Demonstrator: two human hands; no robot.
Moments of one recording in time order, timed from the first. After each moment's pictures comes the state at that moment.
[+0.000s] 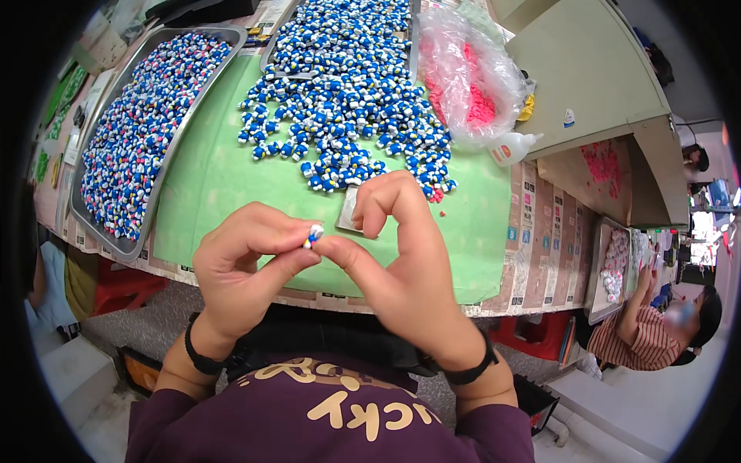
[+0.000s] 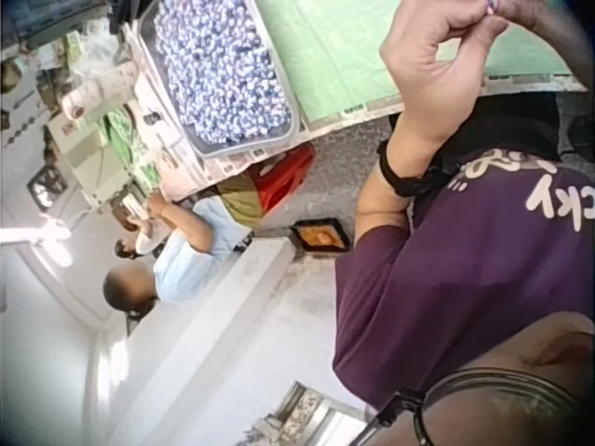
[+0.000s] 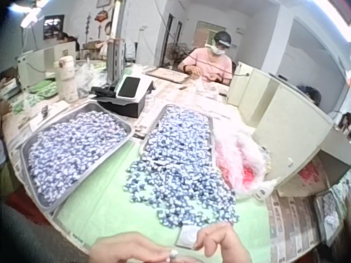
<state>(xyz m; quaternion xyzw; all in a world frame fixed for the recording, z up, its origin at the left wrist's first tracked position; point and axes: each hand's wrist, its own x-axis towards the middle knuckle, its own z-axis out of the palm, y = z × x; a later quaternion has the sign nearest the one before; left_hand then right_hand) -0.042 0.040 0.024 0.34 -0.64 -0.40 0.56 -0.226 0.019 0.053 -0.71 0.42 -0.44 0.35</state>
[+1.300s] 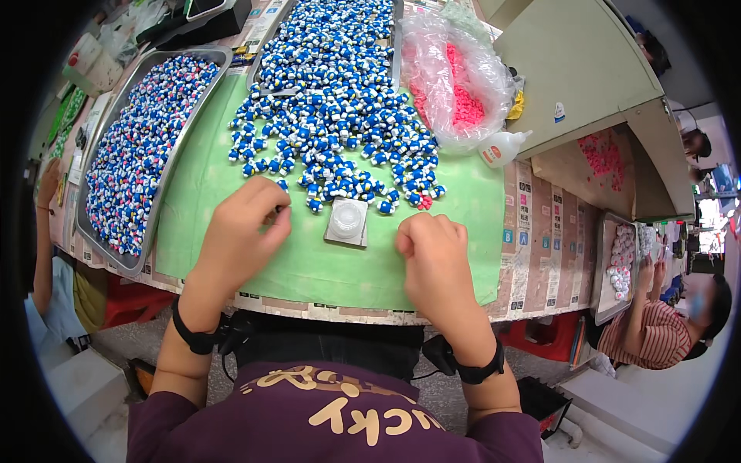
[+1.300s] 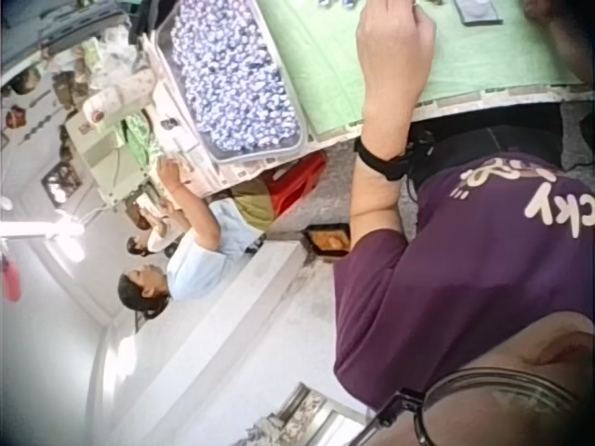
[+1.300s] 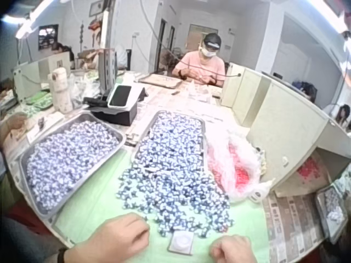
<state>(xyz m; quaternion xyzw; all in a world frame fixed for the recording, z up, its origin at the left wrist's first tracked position) -0.032 0.000 -0.002 0.50 -0.78 -0.20 0.32 -0.293 0.025 0.013 -0.79 0.53 -0.25 0.19</state>
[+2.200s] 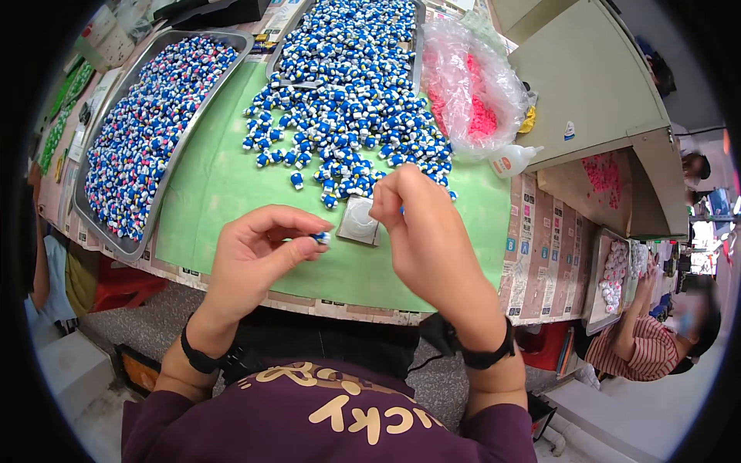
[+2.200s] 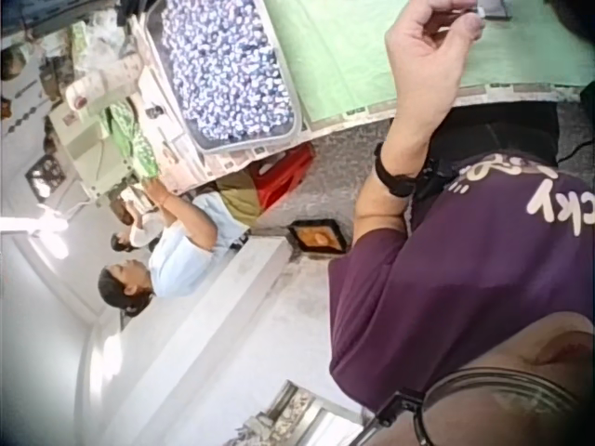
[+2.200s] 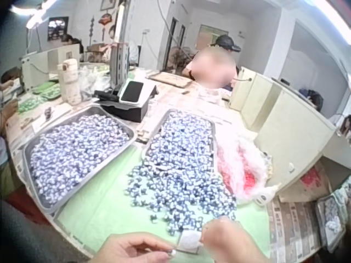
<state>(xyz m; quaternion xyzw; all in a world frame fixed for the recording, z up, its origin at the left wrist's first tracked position) -0.045 0.036 0.015 0.39 -0.41 -0.66 0.50 -0.253 -0.014 0.046 -0.79 0.43 -0.31 0.30</state>
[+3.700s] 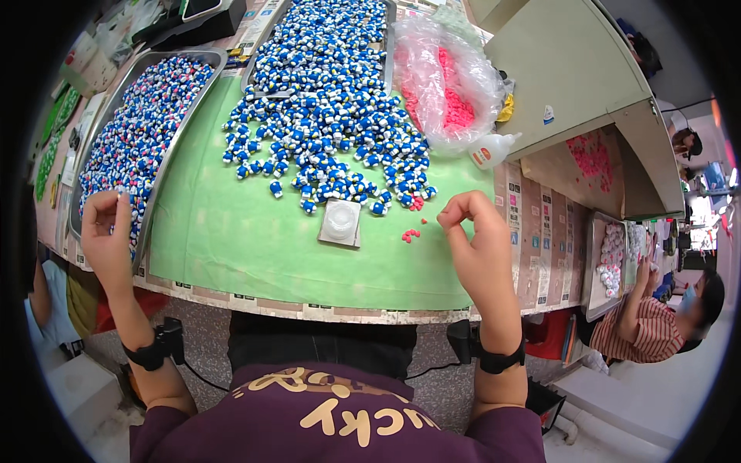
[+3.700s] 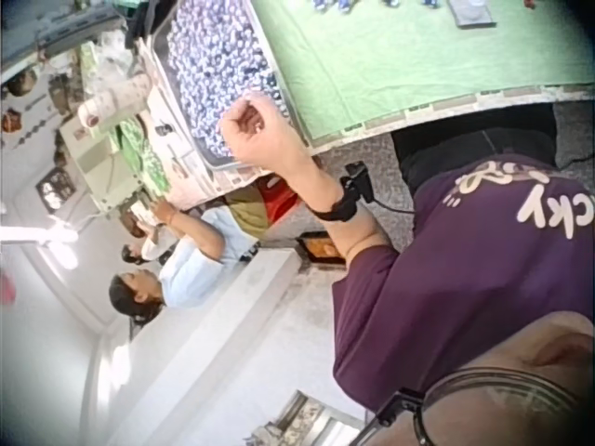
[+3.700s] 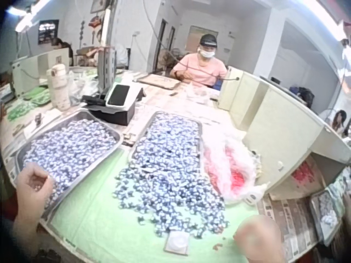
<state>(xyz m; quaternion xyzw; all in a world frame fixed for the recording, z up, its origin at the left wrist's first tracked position) 0.116 0.024 0.011 0.66 -0.55 -0.07 0.50 -0.331 0.005 0.032 -0.70 0.59 -0.33 0.24</state>
